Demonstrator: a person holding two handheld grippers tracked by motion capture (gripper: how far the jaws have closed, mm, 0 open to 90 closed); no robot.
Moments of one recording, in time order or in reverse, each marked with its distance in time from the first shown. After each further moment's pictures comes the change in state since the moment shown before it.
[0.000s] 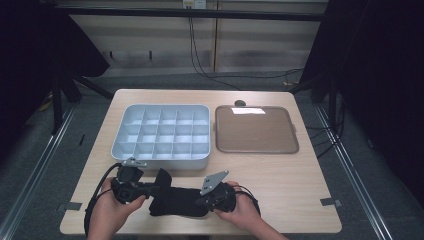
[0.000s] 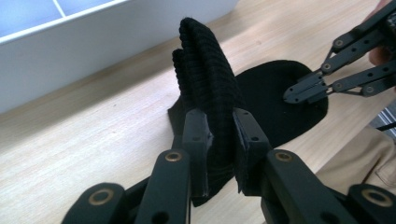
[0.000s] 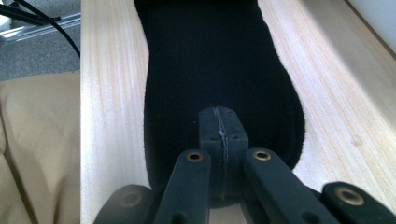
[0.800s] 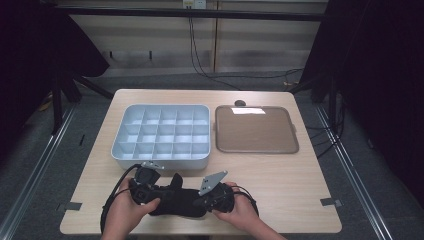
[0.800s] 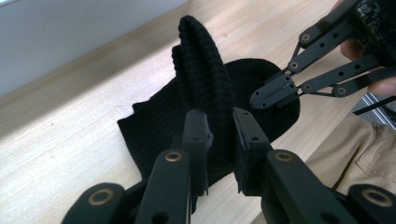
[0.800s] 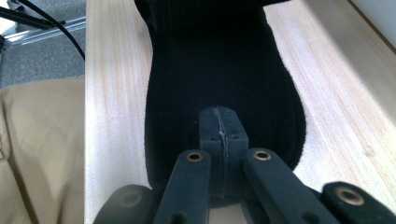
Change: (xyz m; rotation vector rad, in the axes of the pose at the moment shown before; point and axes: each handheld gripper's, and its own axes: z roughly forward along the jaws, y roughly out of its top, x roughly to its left) left arm -0.020 0.010 0.027 0.066 -0.071 0.062; right arm 0.001 0.002 0.003 -0.012 0.009 0.002
